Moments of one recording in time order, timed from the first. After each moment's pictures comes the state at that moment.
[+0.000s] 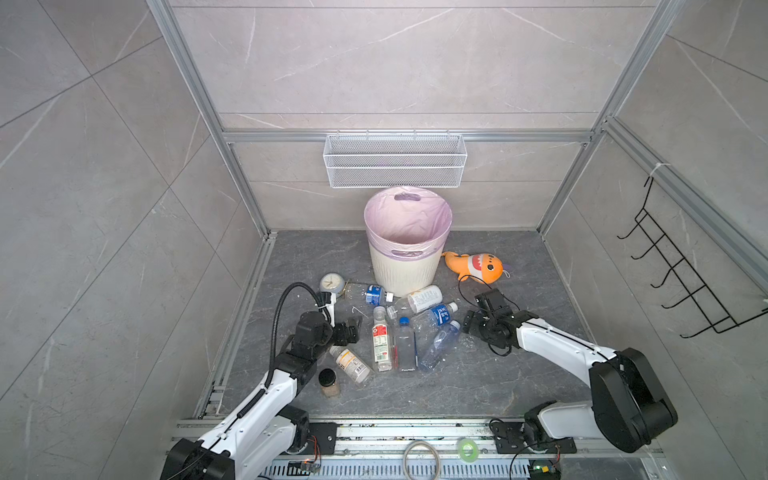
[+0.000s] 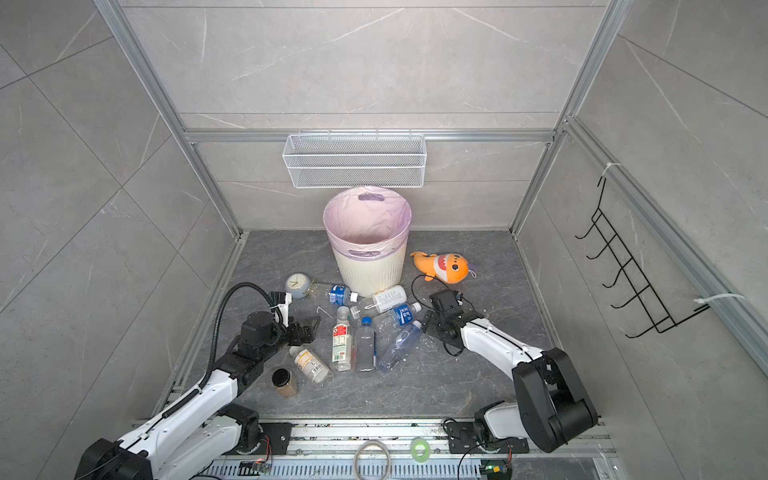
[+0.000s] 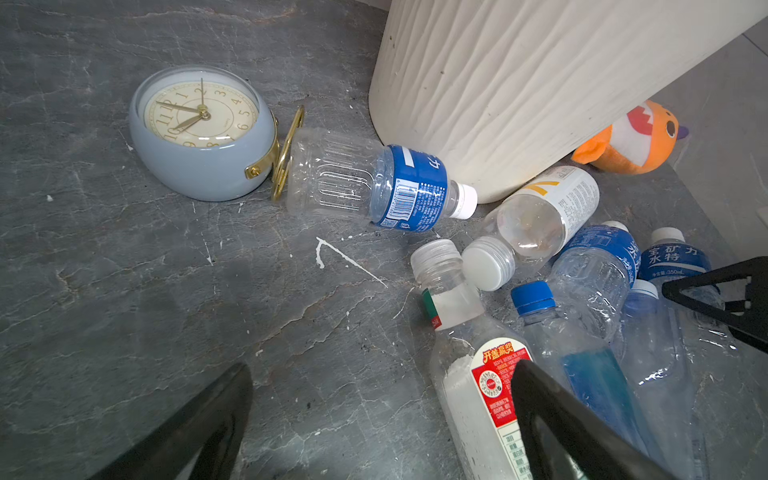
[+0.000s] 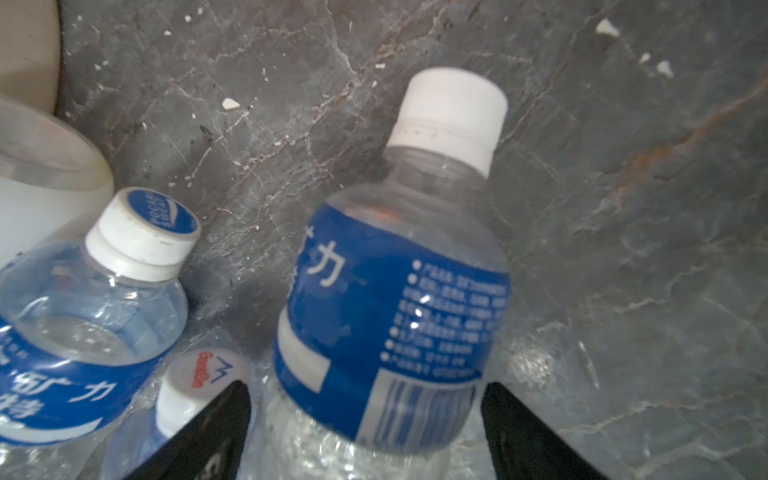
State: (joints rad) left arm -0.35 0.90 0.36 0.01 0.11 -0.34; right arm 0.38 1.39 0.70 -0.44 0.12 0.73
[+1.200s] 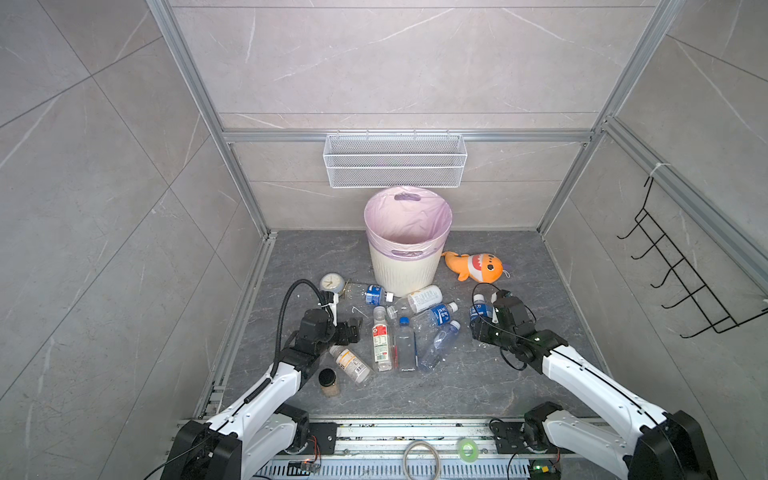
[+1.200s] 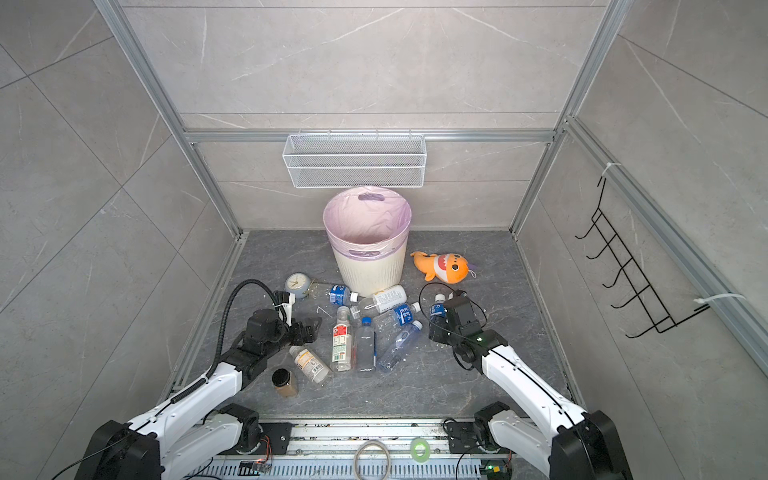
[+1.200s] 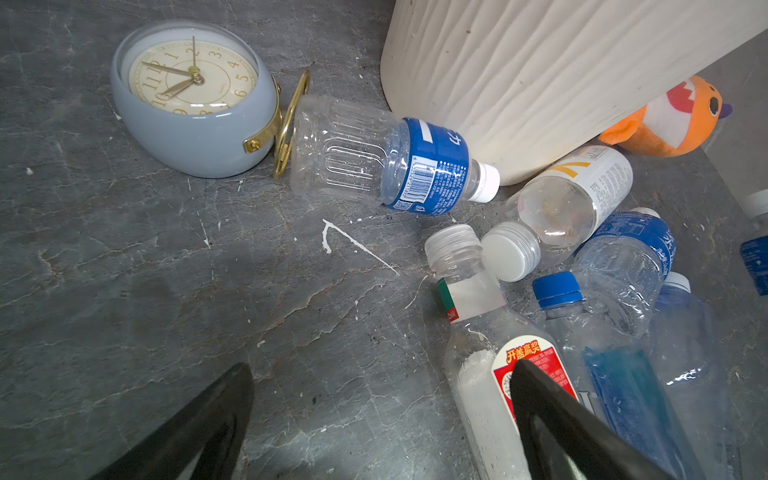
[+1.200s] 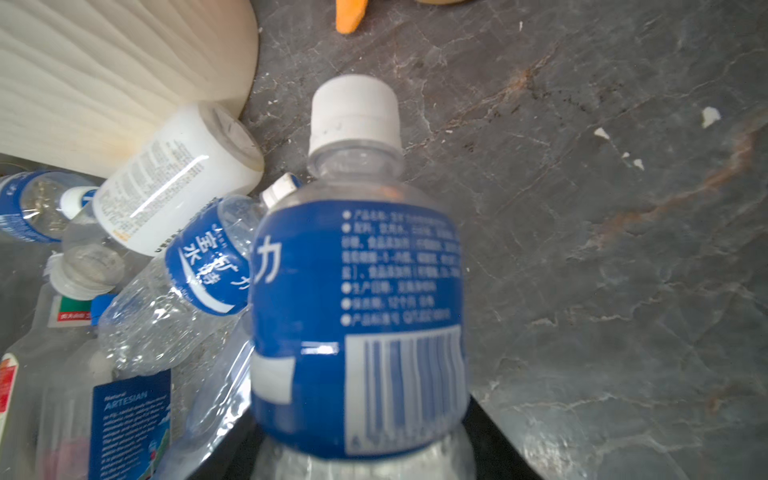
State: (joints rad) left arm -0.35 0.99 0.38 0.01 0.10 -0.34; right arm 0.40 1.02 0.58 -0.42 0.05 0.55
